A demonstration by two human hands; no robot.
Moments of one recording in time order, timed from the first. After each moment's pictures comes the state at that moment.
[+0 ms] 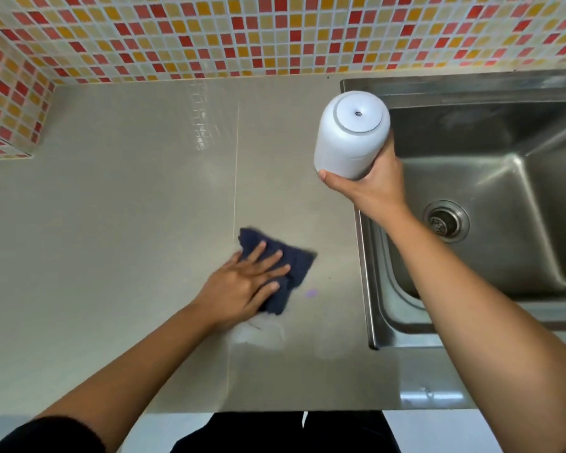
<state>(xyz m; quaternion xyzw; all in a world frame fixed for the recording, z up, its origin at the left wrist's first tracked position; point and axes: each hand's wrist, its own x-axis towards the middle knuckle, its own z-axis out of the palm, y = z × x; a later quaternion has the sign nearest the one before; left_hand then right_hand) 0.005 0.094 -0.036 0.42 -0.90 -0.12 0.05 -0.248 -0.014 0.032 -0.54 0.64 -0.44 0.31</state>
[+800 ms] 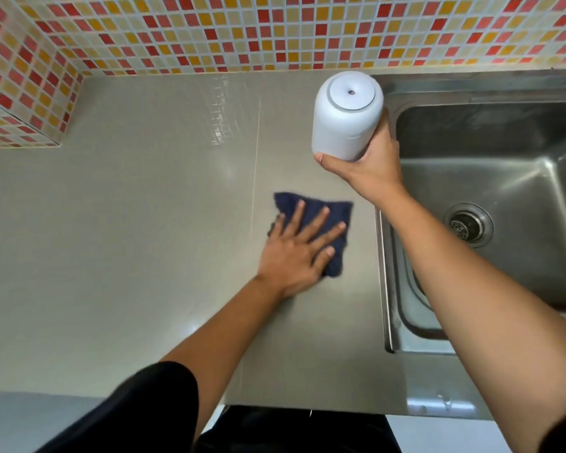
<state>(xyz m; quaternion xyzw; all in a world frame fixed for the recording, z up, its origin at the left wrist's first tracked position) -0.069 0.060 -0.038 0.53 -0.84 -0.09 0.01 -0.221 -0.039 0.032 -0.57 0.61 -0.44 0.33</state>
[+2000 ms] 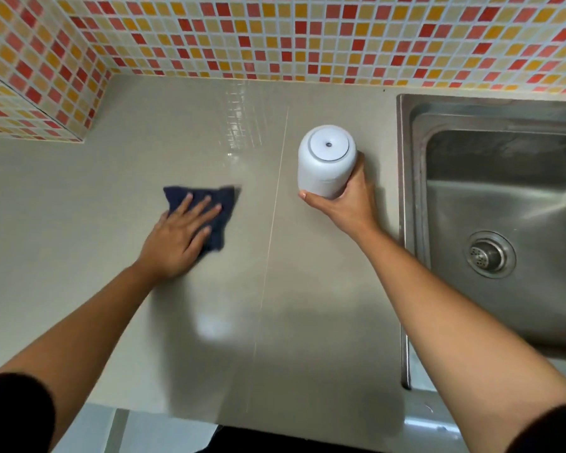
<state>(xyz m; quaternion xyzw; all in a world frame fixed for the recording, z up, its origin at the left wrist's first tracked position) 0.148 0.026 -0.038 0.63 -0.77 -0.11 0.02 -0.161 -0.051 -0.024 -0.57 0.61 -0.40 0.39</state>
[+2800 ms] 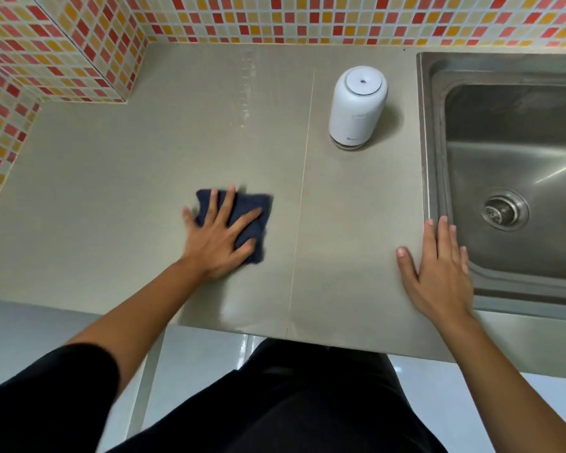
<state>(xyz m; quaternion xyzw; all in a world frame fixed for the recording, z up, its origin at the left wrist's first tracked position) 0.126 0.131 -0.025 0.64 -0.76 -0.09 -0.09 -0.240 0.168 -0.043 -0.65 0.75 -0.05 0.11</state>
